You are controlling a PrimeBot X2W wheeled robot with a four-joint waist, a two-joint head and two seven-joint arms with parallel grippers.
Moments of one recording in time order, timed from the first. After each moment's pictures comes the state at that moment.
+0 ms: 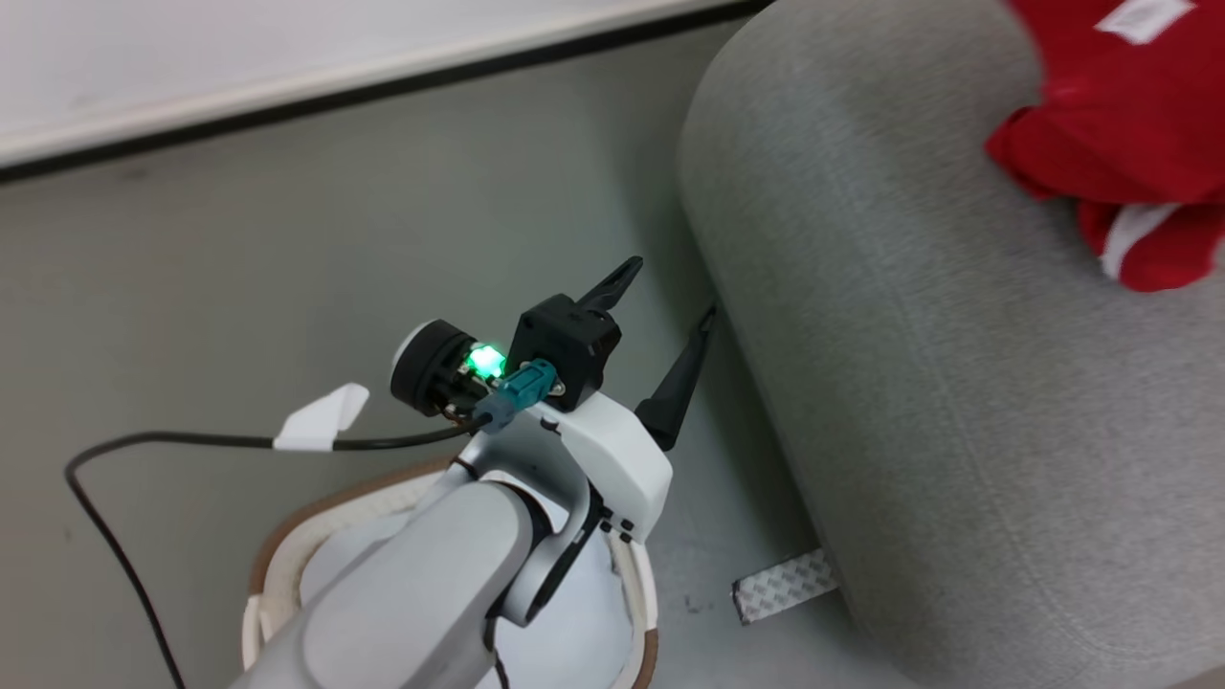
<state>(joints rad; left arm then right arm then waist) -0.71 0.24 -0.78 0.07 -0.40 0.19 0.11 -1.05 -0.33 -0.21 0.67 0.16 0.13 -0.26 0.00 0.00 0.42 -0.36</state>
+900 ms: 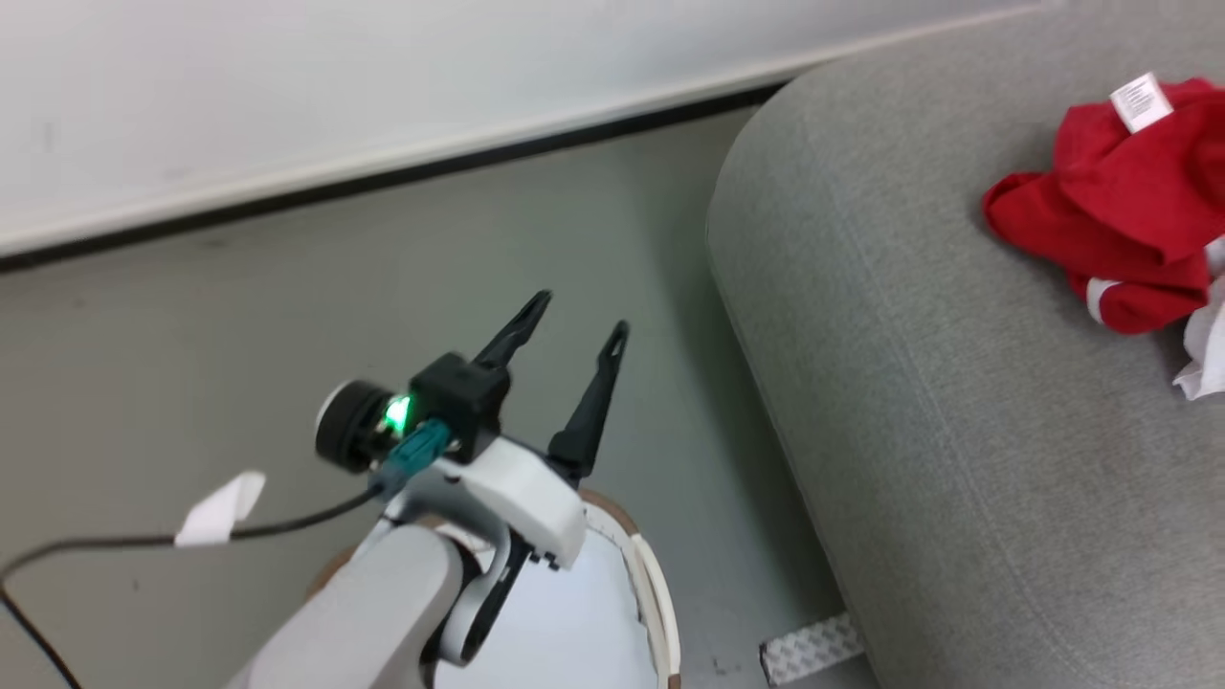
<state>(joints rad) -0.61 0.31 -0.72 0.10 -0.43 0.21 -0.06 -0.71 -0.18 -0.60 0.68 -0.24 0.13 -0.26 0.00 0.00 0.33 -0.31</state>
